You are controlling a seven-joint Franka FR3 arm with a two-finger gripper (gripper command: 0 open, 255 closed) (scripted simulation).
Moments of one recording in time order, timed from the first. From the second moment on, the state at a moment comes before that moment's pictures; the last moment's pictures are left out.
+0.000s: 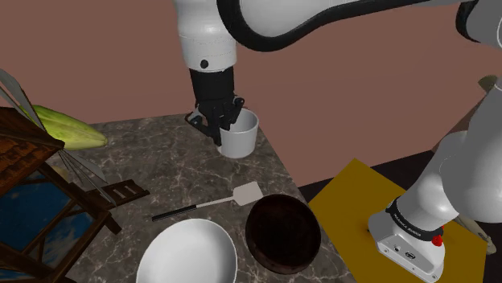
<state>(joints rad) 0.29 0.19 0.51 -1.67 -0.07 1.73 0.78</state>
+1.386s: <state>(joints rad) 0.38 -0.21 0.62 -2.14 0.17 1.87 0.90</state>
